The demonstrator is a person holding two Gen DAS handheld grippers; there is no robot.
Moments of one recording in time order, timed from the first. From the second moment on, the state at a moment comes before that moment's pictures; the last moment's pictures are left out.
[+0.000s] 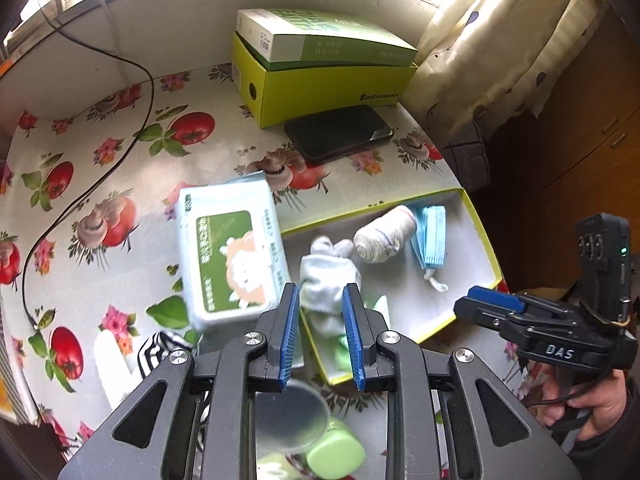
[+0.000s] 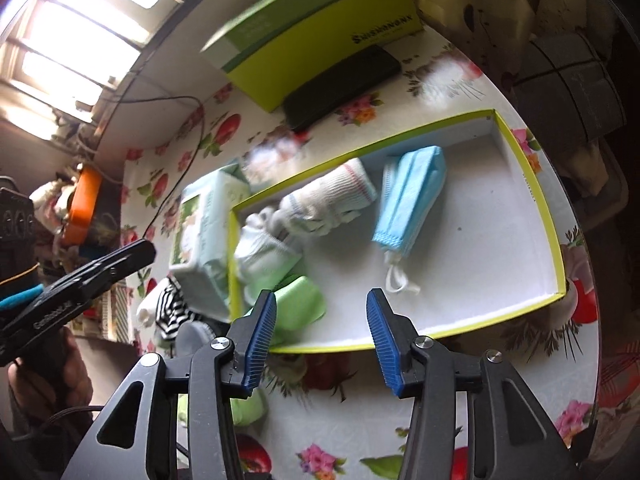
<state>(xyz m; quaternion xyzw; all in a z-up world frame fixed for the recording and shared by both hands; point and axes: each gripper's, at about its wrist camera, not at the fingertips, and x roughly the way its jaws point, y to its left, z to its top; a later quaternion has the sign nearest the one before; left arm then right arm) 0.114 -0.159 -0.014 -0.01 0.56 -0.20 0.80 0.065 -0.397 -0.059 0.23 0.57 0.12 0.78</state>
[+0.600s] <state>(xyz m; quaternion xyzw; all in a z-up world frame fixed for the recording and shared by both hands) 0.060 -0.088 -0.009 -0.04 0.56 -0.16 0.81 0.039 -0.312 -0.024 0.16 0.58 0.20 0.78</state>
